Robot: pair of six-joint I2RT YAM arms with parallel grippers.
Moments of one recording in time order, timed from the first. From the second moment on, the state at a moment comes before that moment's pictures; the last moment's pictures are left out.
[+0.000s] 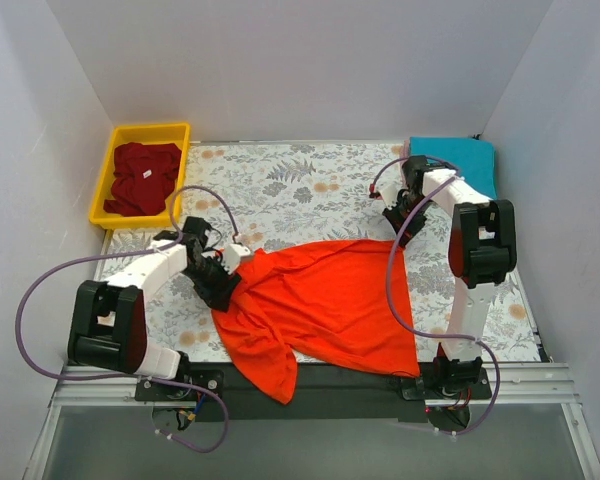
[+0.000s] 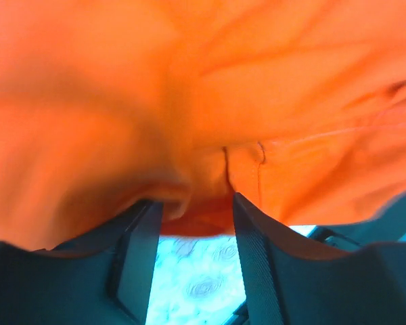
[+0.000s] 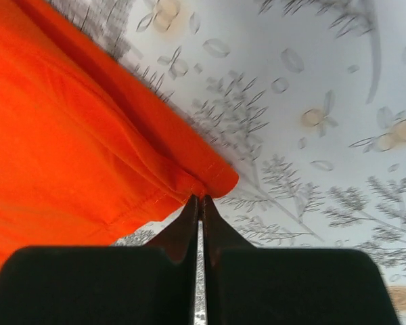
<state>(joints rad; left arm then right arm) -0.22 1.43 0.78 -0.83 0.42 0.68 0.14 2.05 1.55 -1.00 -0.25 -0.67</state>
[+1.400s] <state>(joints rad) -0.58 1.45 1.08 -0.84 0.70 0.39 0.14 1.99 1.50 -1.01 -0.29 -0.69</state>
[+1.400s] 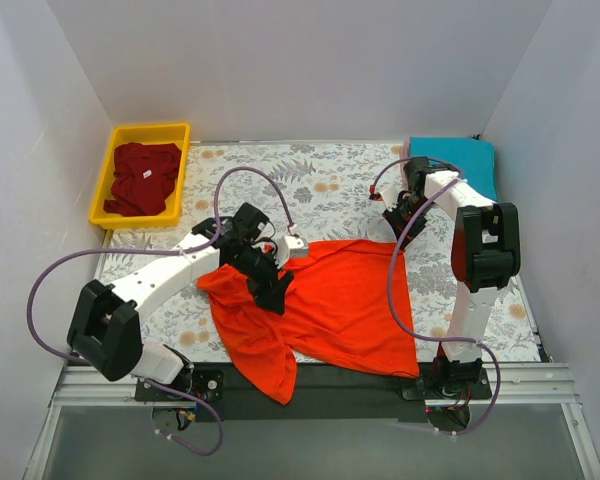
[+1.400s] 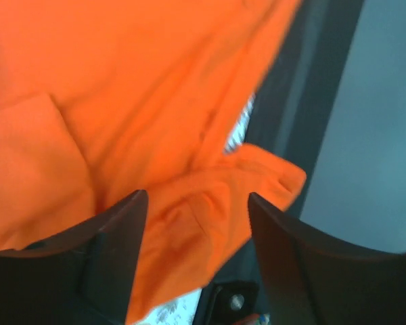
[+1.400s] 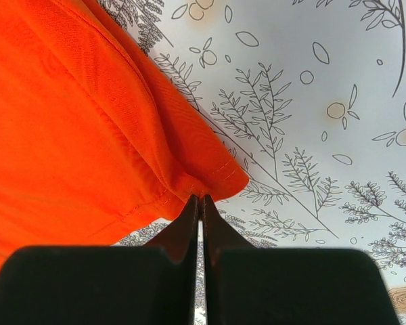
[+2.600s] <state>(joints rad) -0.77 1.68 1.06 -0.59 0.21 0.28 0.14 2.00 1.50 -1.01 -0.30 -0.68</state>
